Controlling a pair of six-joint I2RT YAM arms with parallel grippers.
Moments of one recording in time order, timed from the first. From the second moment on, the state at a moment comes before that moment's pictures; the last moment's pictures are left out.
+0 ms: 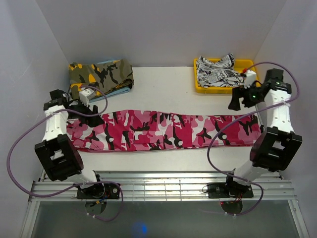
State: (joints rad) left arm 0.42 1.50 1.22 -0.95 0.86 0.89; right arm -0.35 1.60 1.48 -1.00 -0.59 -0.64
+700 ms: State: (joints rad) left arm -0.50 1.48 0.79 -0.25 0.60 0.83; right arm 0.36 2.23 2.01 -0.37 -0.86 0.03
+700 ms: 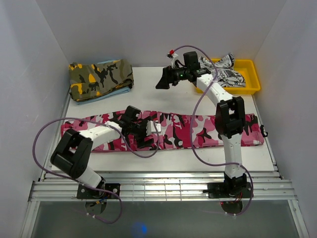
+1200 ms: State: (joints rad) left arm -0.69 1.51 0.73 -0.29 0.58 0.91; right arm 0.45 2.39 2.10 -0.30 -0.92 0.18
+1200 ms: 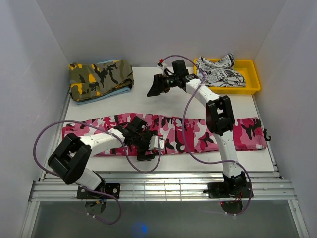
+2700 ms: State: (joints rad) left arm -0.72 1.57 0.77 -0.22 0.49 0.80; right arm 0.66 2.57 2.03 0.02 -1.17 0.63
